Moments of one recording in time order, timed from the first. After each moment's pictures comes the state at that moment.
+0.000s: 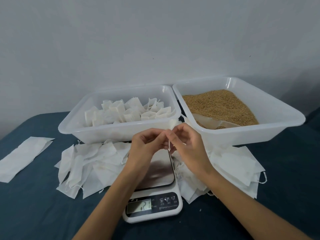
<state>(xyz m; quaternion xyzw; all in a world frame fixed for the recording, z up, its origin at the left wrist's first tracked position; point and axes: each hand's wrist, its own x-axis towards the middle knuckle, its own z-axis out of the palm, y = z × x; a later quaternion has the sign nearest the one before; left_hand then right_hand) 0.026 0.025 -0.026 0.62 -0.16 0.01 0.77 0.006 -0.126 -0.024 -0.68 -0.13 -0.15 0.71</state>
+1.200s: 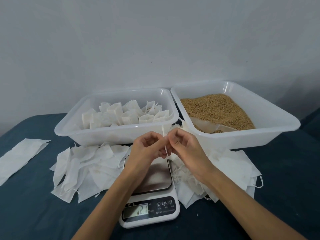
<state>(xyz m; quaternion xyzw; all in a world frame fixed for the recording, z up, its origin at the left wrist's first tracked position) 0.024 0.024 -0.020 0.61 -0.16 -0.06 0.78 0.007 -0.131 -0.012 -0.59 -0.19 -0.02 0.78</state>
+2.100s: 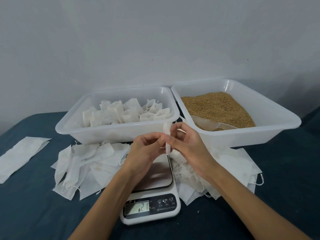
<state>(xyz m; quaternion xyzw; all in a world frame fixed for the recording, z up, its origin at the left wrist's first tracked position) 0.024 0.027 -0.022 0.57 -0.18 -0.10 0.80 0.006 -0.136 -0.006 -0.61 -0.16 -0.02 0.78</state>
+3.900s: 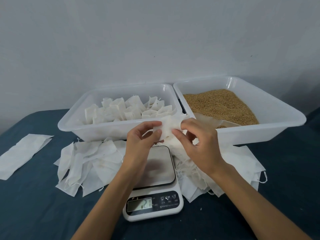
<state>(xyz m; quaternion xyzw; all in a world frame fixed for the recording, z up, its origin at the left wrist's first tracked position) 0.026 0.032 -0.018 0.63 -0.10 0.05 0.77 0.010 -0.150 -0.013 -0.78 -0.25 -0.41 0.40</state>
